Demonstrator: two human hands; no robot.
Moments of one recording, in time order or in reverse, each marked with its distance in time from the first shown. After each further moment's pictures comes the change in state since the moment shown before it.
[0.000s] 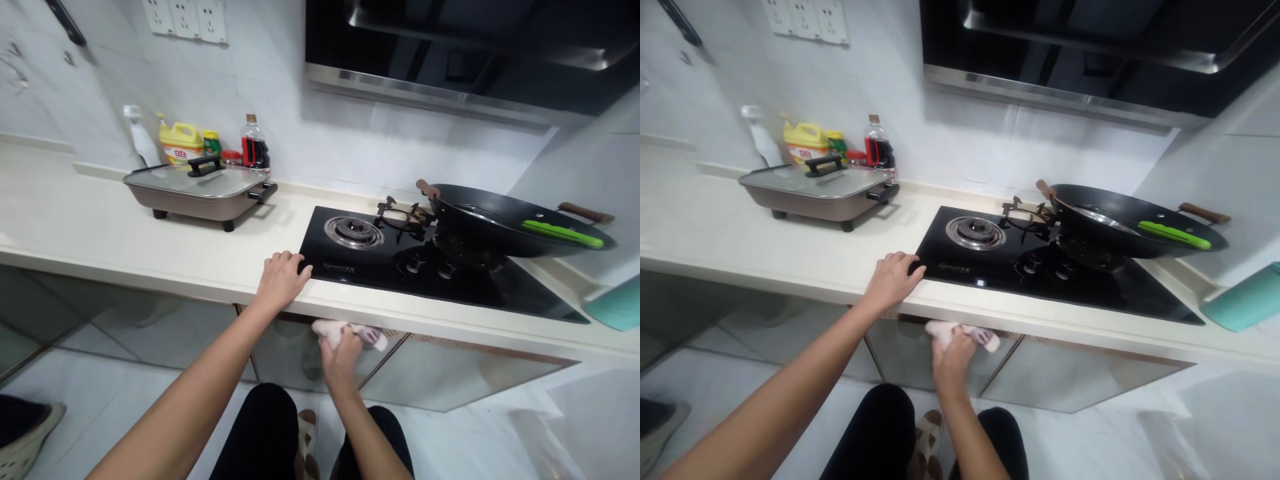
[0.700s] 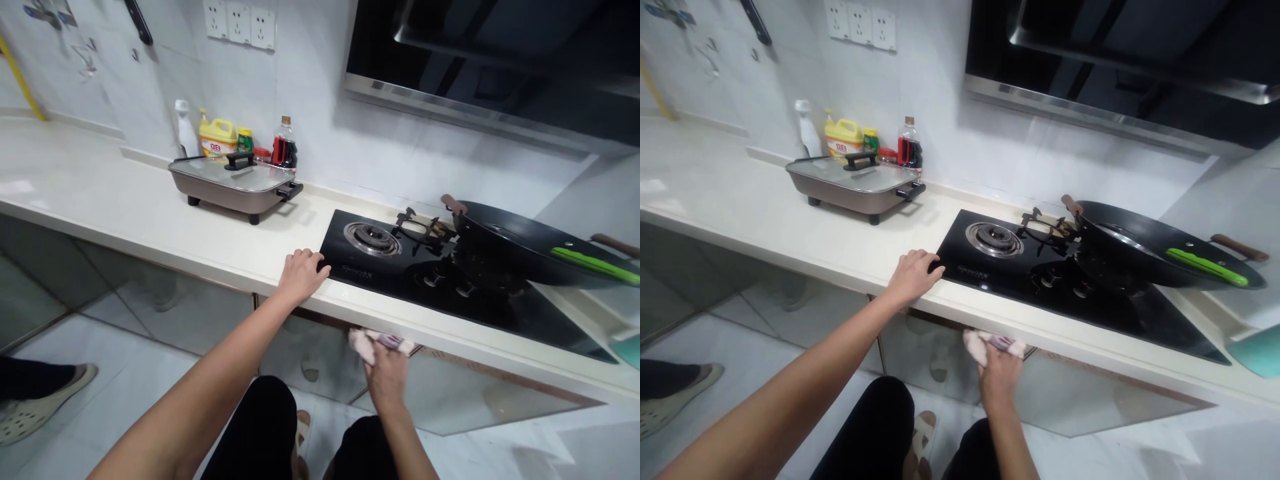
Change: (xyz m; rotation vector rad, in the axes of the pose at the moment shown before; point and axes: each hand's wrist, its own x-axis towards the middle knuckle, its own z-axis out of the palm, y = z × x) left_hand -0.001 -0.001 -0.001 -0.139 -0.021 -0.050; right_hand 0.016 0.080 -0.067 -0.286 -0.027 -0.309
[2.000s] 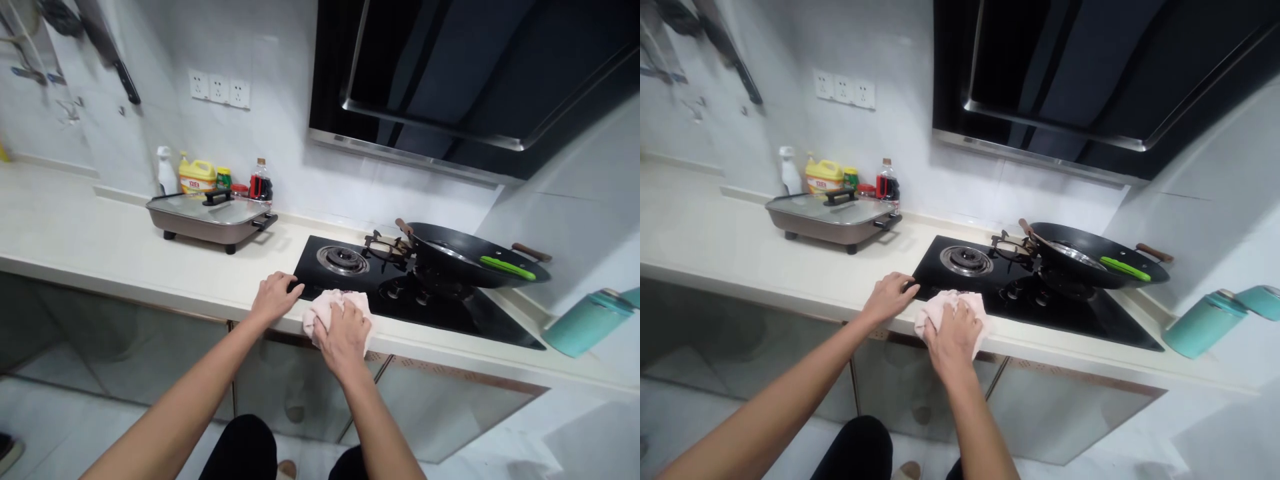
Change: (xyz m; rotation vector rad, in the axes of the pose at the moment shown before) left_hand 0.001 -0.012 -0.002 -0.065 0.113 0.051; right_hand 0.116 -0.132 -0.099 -0.065 -0.164 0.078
